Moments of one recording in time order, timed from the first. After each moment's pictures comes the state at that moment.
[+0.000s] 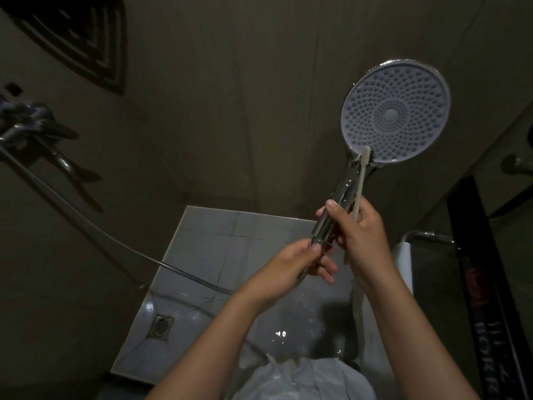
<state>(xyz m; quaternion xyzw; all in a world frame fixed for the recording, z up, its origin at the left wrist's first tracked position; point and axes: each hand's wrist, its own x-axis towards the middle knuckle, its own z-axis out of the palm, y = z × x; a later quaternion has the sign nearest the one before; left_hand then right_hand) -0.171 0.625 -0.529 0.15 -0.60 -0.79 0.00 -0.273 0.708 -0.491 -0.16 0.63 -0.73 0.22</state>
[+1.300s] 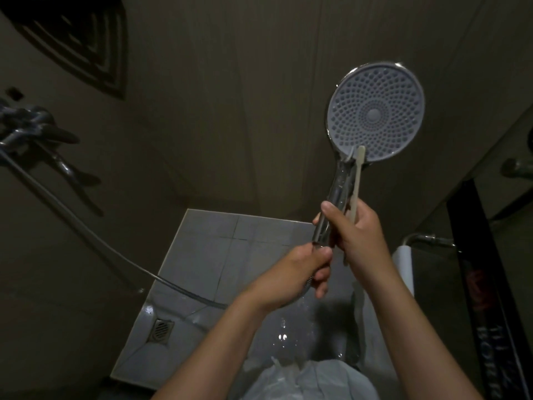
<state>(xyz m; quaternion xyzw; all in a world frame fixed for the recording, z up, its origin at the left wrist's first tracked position) -0.178 0.629 -0.519 0.13 -0.58 -0.80 -0.03 -0.278 0.705 -0.488 -0.19 0.64 -0.71 0.24</state>
